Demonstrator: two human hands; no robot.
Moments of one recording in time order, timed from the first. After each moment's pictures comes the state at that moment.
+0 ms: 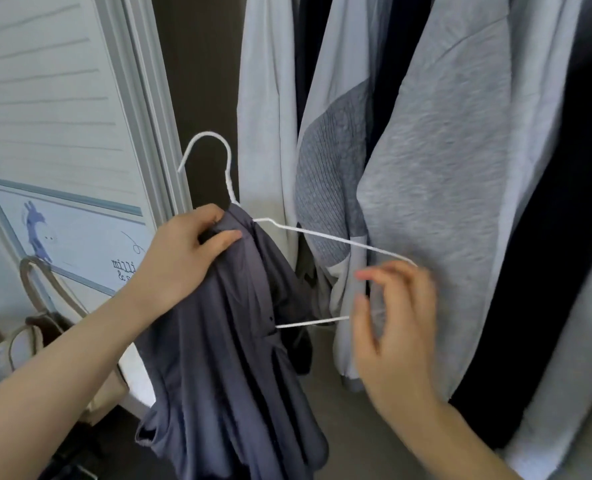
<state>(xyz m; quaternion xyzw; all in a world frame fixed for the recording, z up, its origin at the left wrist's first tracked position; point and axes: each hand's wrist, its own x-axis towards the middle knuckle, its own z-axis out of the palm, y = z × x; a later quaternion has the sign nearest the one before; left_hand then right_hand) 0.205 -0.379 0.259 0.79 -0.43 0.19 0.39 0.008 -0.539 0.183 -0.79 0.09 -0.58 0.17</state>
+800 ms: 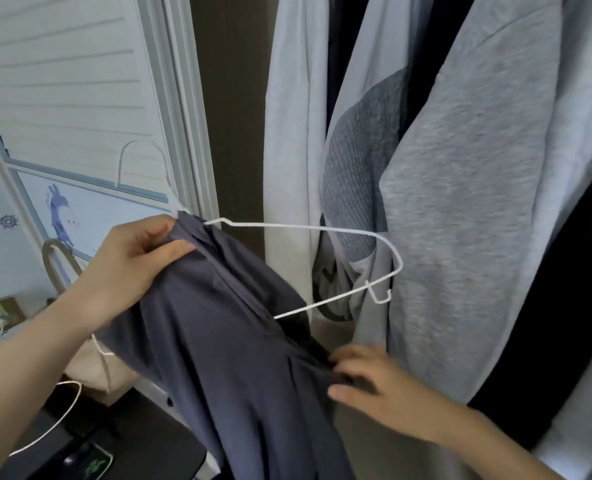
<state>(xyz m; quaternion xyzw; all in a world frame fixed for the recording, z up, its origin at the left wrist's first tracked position) 0.238 -0.304 0.242 0.76 -0.42 0.10 0.49 0.024 -0.569 0.118 -0.96 0.00 -0.07 0.28</state>
